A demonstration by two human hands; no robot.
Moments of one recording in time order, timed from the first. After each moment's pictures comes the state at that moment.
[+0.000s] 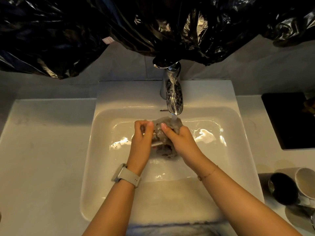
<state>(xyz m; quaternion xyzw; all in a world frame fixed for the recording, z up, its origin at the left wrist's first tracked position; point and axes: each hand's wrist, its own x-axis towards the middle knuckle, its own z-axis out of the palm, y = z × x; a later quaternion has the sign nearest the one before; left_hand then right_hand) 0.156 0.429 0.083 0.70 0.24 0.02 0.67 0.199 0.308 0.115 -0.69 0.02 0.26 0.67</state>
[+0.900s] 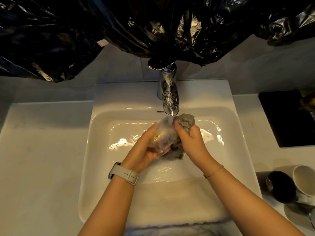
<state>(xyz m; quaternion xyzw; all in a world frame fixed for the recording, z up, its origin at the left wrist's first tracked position) 0.164 0.426 0.100 0.47 0.32 -0.20 0.80 0.207 0.282 0.108 -0.72 -0.01 0.14 0.68</state>
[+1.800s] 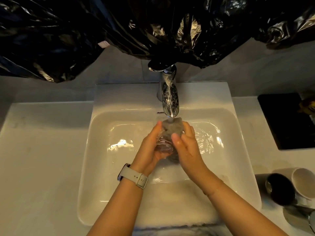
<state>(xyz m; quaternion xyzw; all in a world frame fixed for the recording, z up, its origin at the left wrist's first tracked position) 0.167 0.404 0.100 0.46 0.28 -0.17 0.83 0.177 0.285 0.109 -0.76 -0.13 0.10 0.62</state>
